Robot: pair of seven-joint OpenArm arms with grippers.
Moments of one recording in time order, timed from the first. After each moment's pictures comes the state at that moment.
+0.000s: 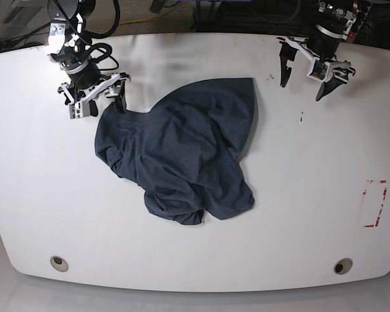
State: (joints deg) left arm 42.9 -13.0 -10.7 111.4 0.3 -18.7 4.0; right arm -22.3 11.0 15.9 103.7 23.9 19.2 -35.3
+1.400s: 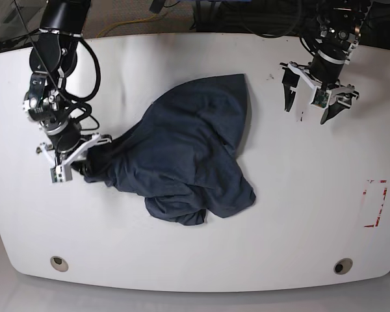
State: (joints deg) left arm 32.3 -12.9 -10.9 111.8 0.5 -18.4 15.6; right arm -0.6 16.8 15.8 101.6 23.8 19.6 -45.5
